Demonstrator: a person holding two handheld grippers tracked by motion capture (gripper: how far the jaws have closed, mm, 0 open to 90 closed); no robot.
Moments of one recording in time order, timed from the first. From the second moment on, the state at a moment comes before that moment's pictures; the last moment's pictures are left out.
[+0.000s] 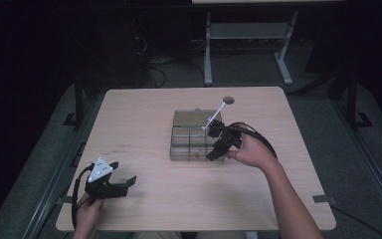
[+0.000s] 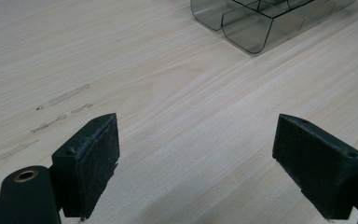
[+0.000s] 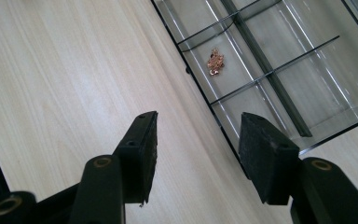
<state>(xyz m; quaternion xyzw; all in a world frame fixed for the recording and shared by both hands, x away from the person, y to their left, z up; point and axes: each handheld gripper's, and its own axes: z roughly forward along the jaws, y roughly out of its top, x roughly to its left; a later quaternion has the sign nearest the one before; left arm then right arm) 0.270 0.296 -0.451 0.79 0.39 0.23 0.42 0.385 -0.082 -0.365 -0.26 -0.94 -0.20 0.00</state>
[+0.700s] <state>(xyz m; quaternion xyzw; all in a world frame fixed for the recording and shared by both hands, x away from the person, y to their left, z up) 0.270 0.294 -0.452 0.79 0.39 0.23 0.42 0.371 -0.103 -0.372 -0.27 -0.94 -0.20 0.00</state>
